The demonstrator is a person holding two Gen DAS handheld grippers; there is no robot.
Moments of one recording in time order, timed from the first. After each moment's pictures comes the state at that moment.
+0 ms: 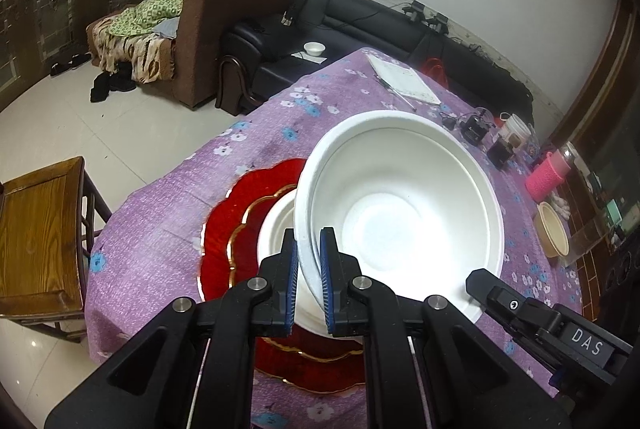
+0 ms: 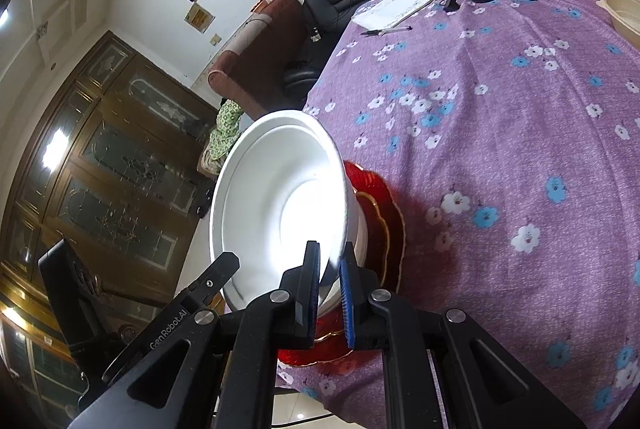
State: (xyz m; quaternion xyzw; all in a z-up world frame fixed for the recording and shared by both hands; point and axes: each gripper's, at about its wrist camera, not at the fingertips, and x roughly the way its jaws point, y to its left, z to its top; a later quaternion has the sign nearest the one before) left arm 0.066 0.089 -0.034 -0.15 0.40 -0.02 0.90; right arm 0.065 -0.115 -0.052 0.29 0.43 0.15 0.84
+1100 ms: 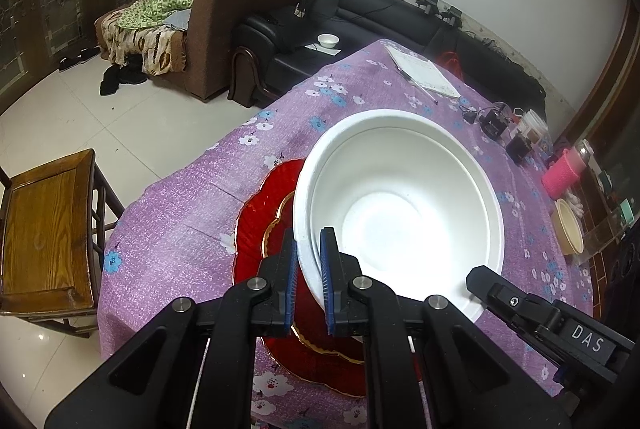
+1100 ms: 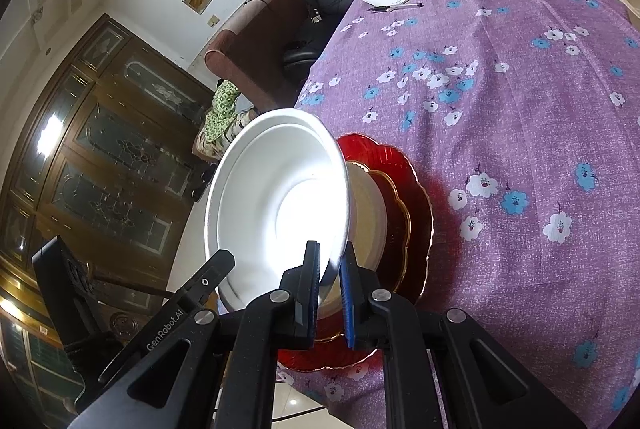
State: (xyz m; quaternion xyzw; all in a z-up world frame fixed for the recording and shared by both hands) left arm 0.071 0.104 -0.051 -0.14 0.42 0.00 0.90; right arm 0.078 -0.086 -0.067 0.27 0.45 0.15 0.84
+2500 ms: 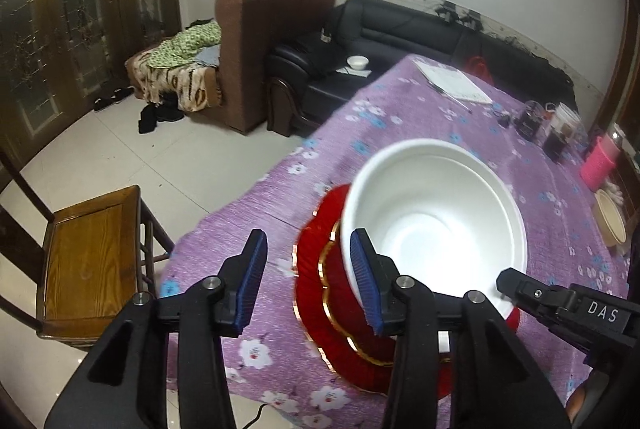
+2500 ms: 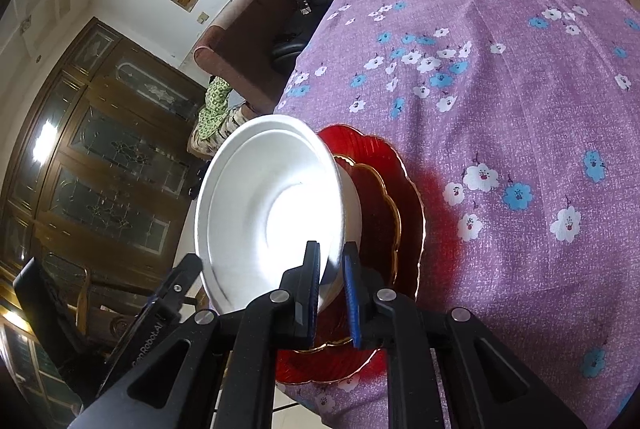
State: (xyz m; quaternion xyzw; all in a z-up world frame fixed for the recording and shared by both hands) left arm 0.060 0.117 -0.041 -0.07 0.38 0.07 0.92; right arm 0.090 -0.088 -0.085 0.29 0.47 0.14 0.82
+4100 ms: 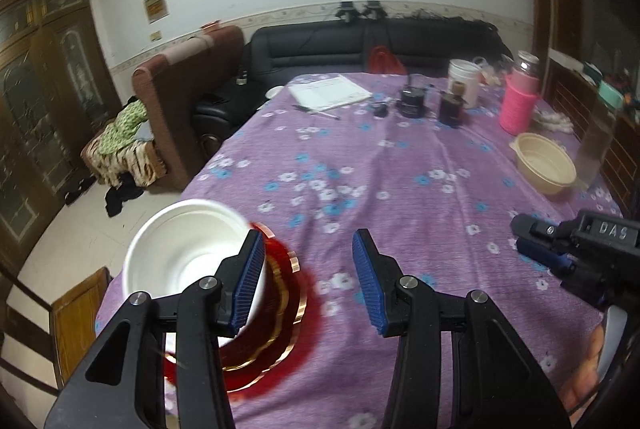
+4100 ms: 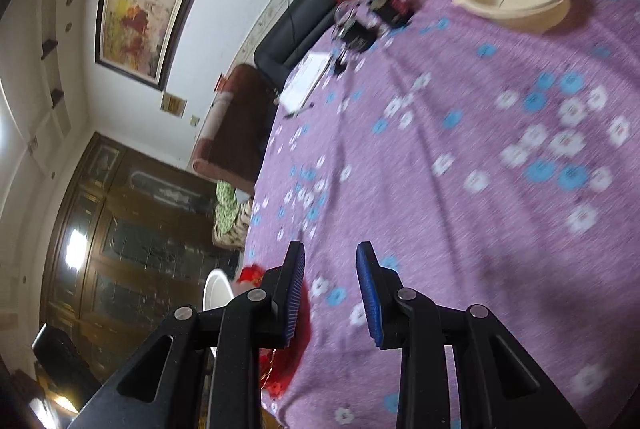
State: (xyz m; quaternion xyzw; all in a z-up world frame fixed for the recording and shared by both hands) left arm 0.043 -0.099 0.009 0.08 0.34 -0.03 0.94; right arm 0.049 -0.321 -0.069 0.44 0.36 0.09 0.82
